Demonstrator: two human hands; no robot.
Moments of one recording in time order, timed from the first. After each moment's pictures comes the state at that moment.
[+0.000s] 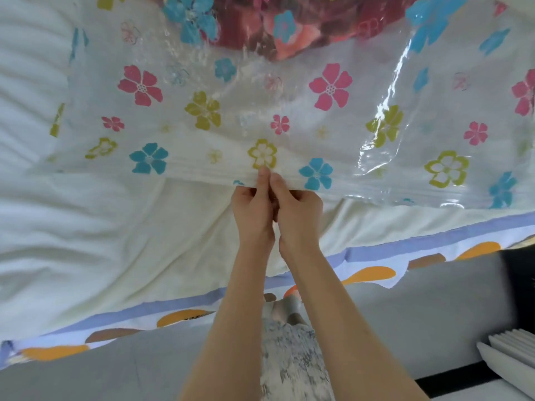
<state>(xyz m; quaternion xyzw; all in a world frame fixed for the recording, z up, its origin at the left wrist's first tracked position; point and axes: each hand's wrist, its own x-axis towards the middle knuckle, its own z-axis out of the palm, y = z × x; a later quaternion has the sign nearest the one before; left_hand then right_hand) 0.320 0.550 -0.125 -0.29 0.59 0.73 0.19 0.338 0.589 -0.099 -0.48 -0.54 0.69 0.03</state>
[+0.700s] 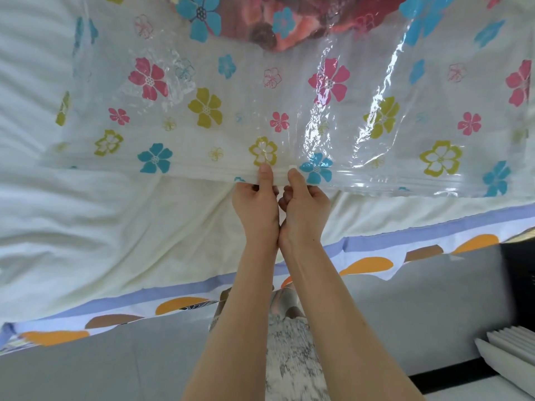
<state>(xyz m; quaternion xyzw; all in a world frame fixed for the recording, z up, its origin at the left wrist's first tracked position) 0.333 0.556 -0.122 -0.28 0.68 0.67 0.12 0.347 0.588 -0.100 -0.55 -0.40 0.72 0.11</state>
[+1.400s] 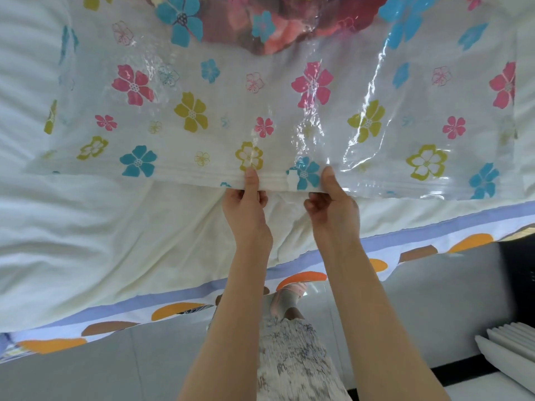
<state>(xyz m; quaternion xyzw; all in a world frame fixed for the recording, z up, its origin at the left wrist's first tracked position) 0.332 0.560 -0.114 -0.36 0.52 0.77 0.11 0.363 0.651 -0.095 -0.57 -0.31 0.76 0.09</state>
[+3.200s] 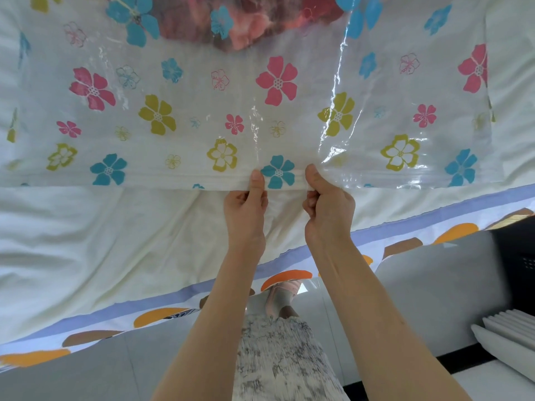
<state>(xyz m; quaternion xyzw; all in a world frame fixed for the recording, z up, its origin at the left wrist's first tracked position) 0.349 0.583 -0.117 -0.25 0.59 0.74 0.20 0.369 0.674 -0.096 -0.59 -0.35 0.72 0.10</state>
